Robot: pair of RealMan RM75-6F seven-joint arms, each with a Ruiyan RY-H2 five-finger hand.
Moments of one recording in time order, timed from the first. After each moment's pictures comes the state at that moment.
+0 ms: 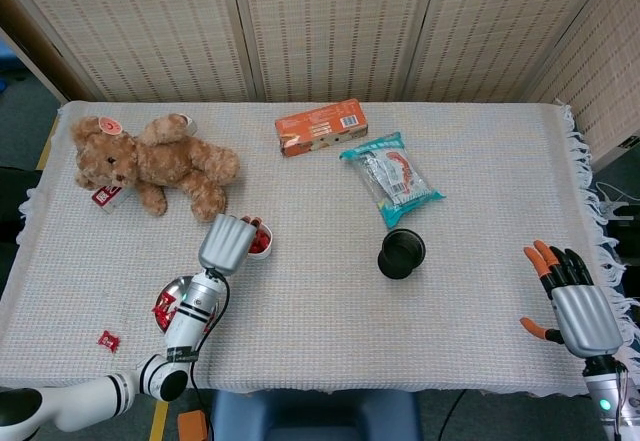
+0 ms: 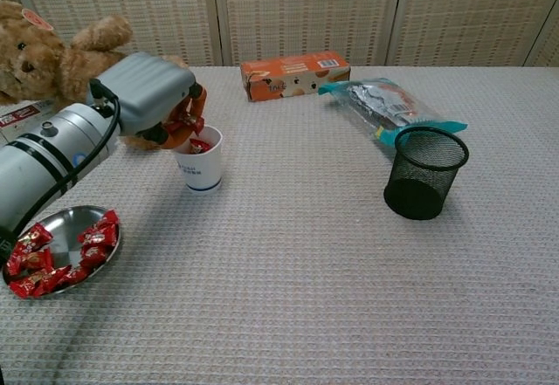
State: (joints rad) left arm -0.71 -1.79 -0.30 -1.25 1.29 1.11 0.79; right arm 0.11 -1.08 0.02 -1.65 -1.53 1.41 -0.05
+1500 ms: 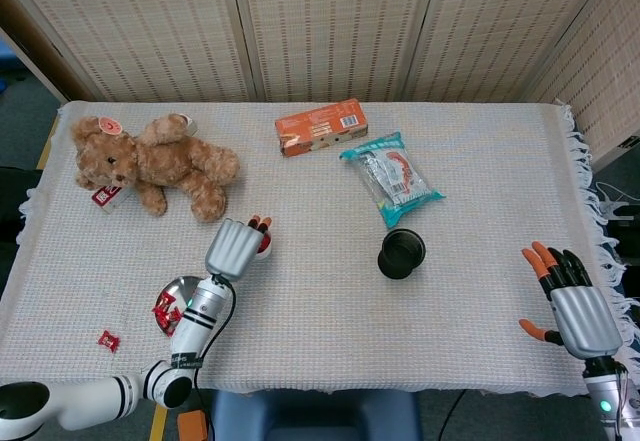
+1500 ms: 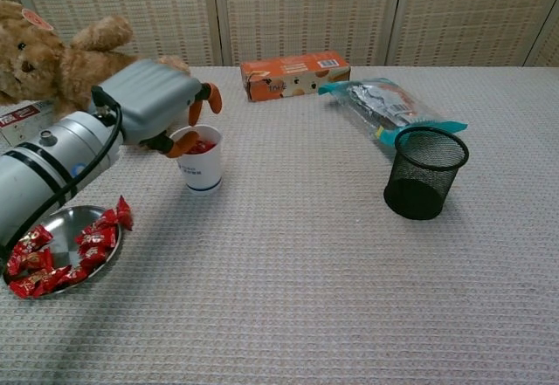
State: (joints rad) left arm -0.73 -1.76 -0.22 -1.35 1.23 1.18 0.80; right arm 0.11 -1.08 0.01 -1.65 -1.54 1.41 -0.04
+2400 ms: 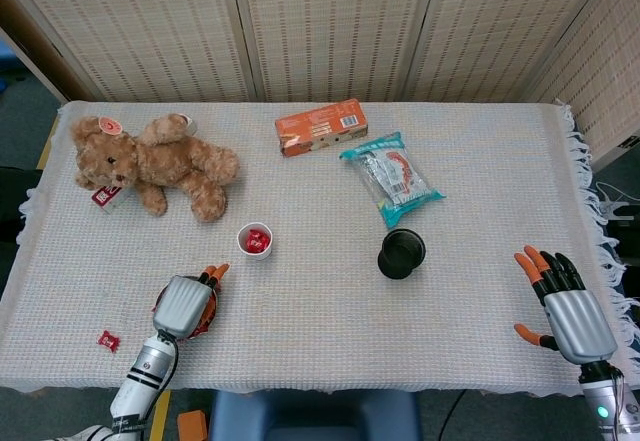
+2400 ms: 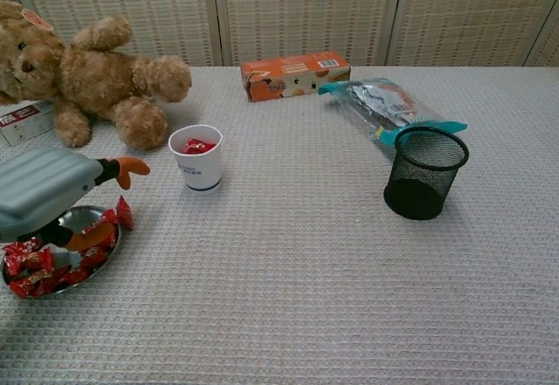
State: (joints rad) left arm -0.46 -1.65 0.00 -1.42 1.36 1.29 0.61; right arm 0.10 -1.08 0.00 -1.66 -1.58 1.43 -0.04
